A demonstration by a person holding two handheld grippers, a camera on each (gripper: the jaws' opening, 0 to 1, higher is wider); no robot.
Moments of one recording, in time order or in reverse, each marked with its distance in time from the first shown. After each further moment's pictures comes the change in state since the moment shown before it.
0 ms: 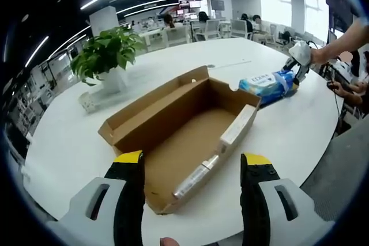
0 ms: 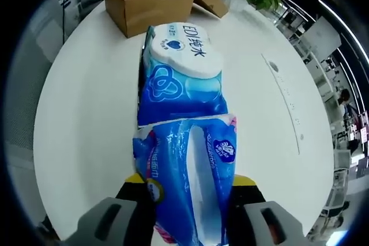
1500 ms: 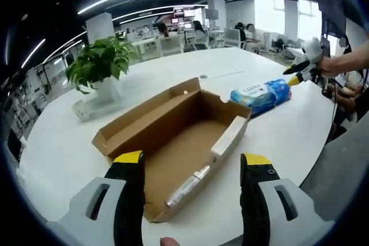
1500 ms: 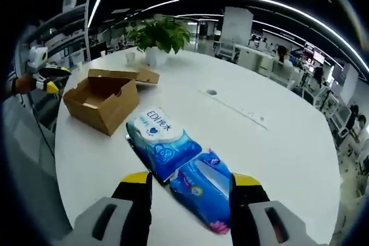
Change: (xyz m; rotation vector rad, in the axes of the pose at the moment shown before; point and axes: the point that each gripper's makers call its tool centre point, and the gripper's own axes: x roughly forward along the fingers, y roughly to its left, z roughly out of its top) left arm -0.002 -0.012 0.017 -0.004 -0.075 -0.054; right arm -0.102 0.020 0.057 0.635 -0.441 -0.203
